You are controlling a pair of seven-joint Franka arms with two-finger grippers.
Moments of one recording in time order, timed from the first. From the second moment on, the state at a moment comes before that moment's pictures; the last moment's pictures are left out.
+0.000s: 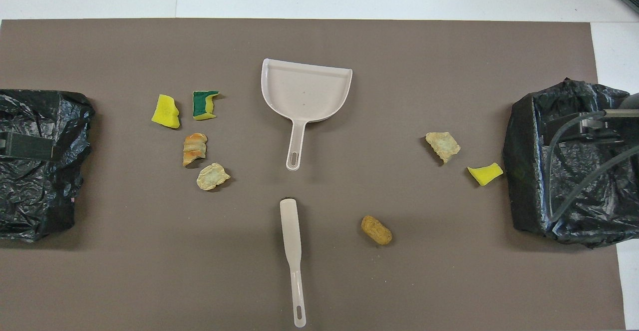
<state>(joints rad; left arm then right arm) 0.03 -0.13 -0.06 -1.60 -0.06 1.54 0.01 -0.10 -0.03 0.12 -1.56 -0.02 1.54 0.11</state>
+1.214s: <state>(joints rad) 0.03 -0.13 -0.05 -1.60 -0.06 1.53 0.01 -0.10 -0.03 0.12 -1.56 -0.02 1.54 0.11</state>
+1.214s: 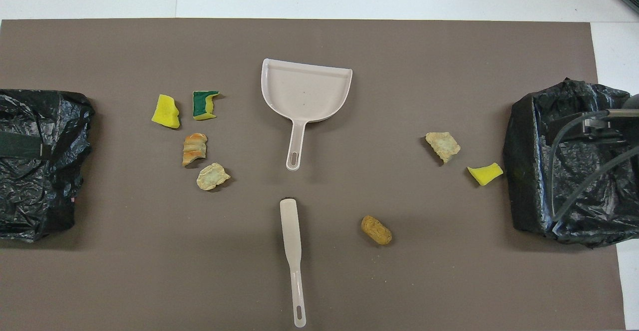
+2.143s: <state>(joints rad) 0.02 -0.13 -0.07 -1.60 -0.06 1.53 0.01 -0.10 -0.03 0.12 -1.56 -0.02 1.54 0.11</state>
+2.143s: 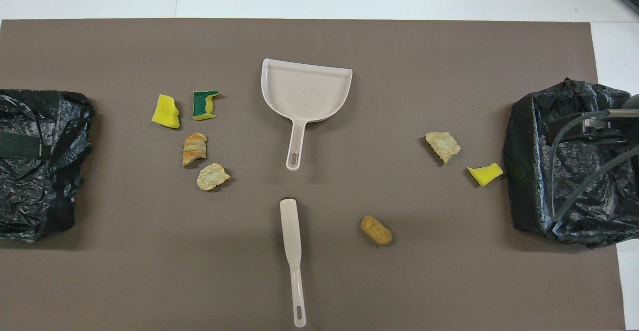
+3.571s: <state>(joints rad) -0.39 -0.06 -0.09 -1.96 -0.07 1.90 -0.33 -0.09 -0.03 0.13 -1.60 -0.02 1.59 0.10</state>
